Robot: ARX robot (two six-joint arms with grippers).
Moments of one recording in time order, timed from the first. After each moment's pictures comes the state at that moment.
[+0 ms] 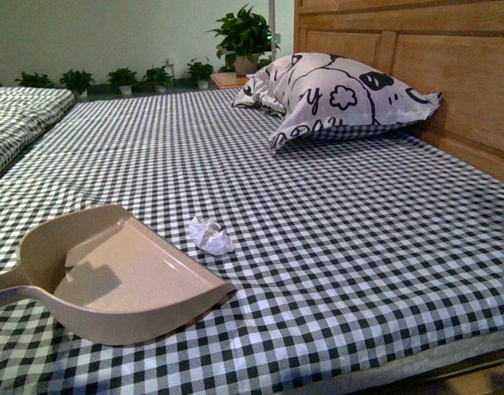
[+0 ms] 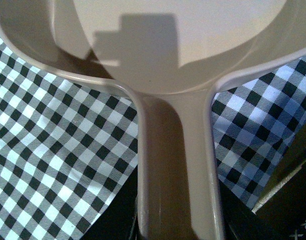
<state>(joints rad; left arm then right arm) 0.16 1.64 0.88 -0.22 0.44 0.91 0.52 0.52 0.48 -0.08 0.71 0.06</state>
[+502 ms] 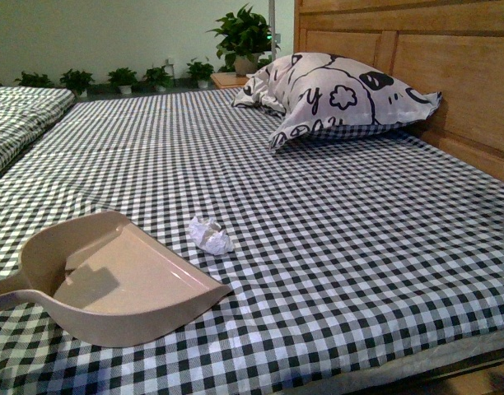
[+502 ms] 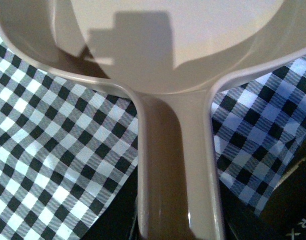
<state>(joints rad) 0.17 1.69 0.90 -0.22 0.46 0.91 0.52 0.52 0.48 -0.08 0.71 0.06</state>
